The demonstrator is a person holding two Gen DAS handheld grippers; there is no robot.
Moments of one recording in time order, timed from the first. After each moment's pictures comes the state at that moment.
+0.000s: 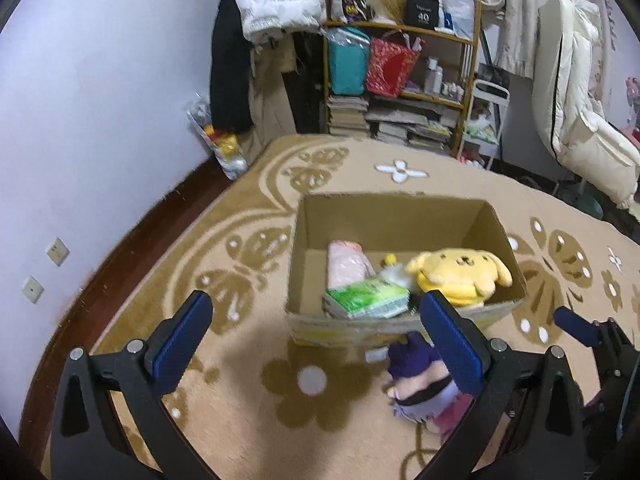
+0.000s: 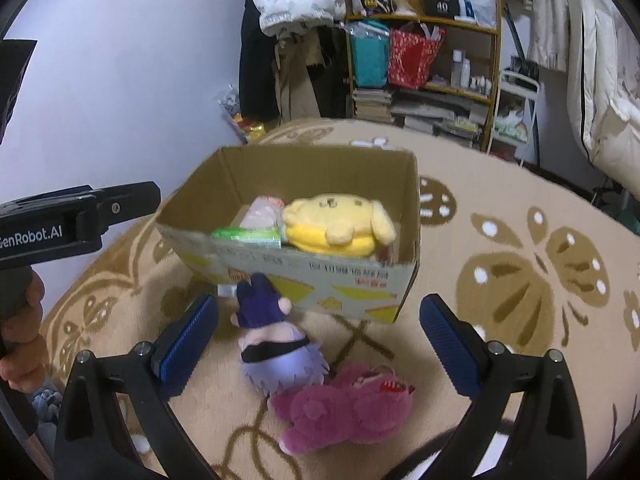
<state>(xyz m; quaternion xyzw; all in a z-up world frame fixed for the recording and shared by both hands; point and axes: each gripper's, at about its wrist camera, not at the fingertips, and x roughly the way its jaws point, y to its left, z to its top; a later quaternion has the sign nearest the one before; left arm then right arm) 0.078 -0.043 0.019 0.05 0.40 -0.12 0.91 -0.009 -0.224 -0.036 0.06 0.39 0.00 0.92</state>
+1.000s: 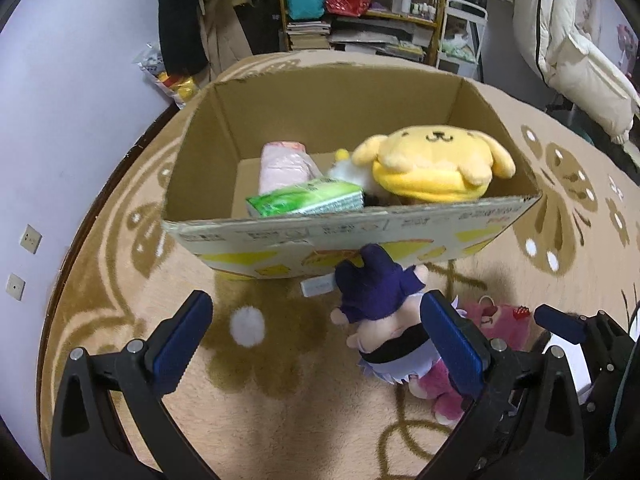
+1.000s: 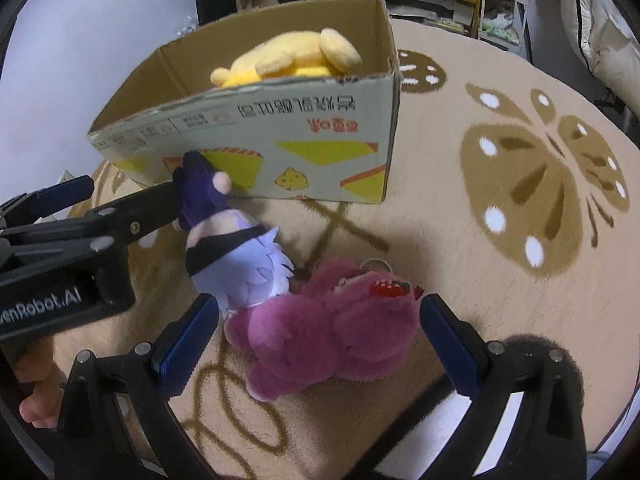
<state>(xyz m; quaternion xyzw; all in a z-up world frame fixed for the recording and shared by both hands) 0.073 -0.098 -0.067 0.11 0.49 -0.15 0.85 -0.008 -0.241 -0.111 0.11 0.53 -0.03 0.84</state>
